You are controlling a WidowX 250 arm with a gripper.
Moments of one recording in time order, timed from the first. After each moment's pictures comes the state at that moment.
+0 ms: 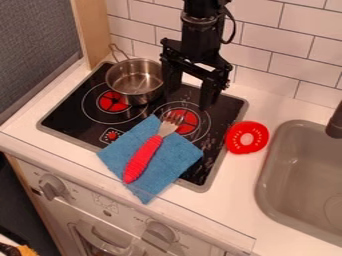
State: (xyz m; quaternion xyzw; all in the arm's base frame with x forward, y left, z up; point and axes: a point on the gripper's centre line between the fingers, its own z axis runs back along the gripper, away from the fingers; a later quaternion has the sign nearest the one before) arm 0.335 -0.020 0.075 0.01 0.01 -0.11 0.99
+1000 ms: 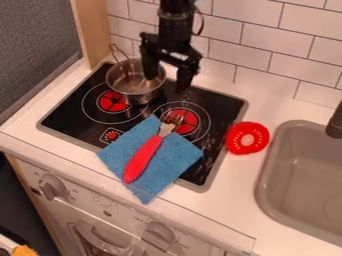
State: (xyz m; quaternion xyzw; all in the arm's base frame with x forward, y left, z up) arm 0.379 0.047 0.043 0.03 0.01 -0.05 1.00
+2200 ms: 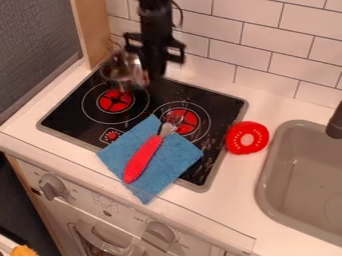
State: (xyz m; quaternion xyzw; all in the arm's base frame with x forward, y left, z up) arm 0.383 0.077 0.060 0.00 -0.03 0.01 1.00
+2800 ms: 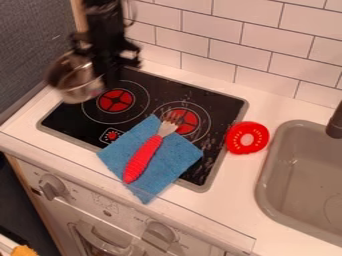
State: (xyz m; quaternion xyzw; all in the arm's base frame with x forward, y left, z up) arm 0.295 0.106 0.077 0.02 -0.03 0.06 1.00
